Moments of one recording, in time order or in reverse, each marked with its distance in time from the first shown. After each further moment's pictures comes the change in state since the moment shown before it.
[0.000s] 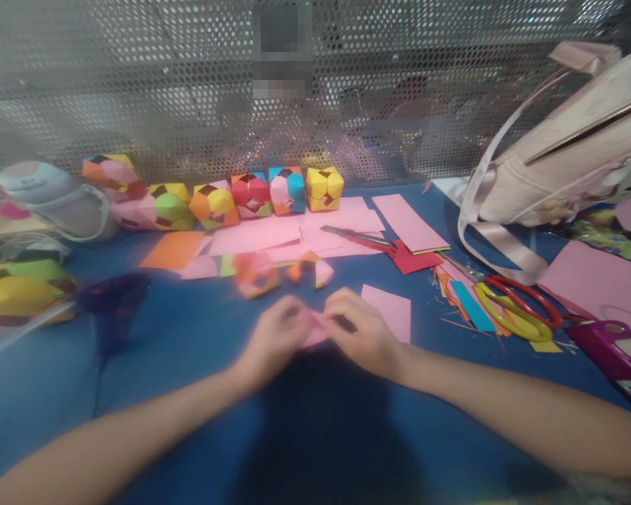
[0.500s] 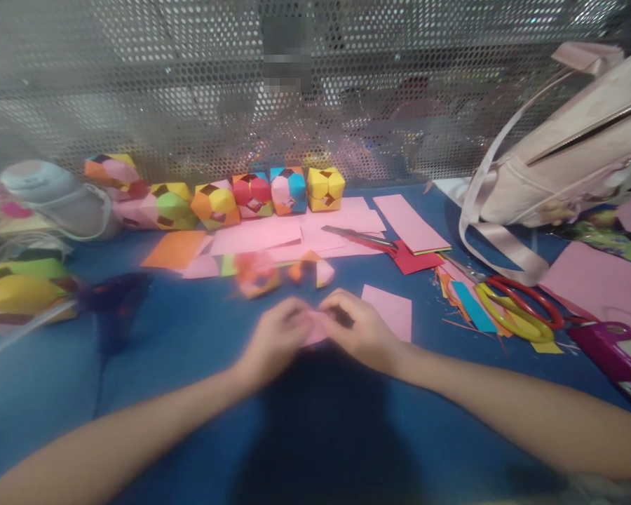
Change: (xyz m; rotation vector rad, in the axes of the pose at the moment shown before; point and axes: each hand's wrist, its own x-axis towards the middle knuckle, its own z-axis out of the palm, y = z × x) left_hand -0.001 0.001 0.001 0.038 0.020 0.012; right_hand 0.002 -0.002 0.000 0.100 -0.114 0.327
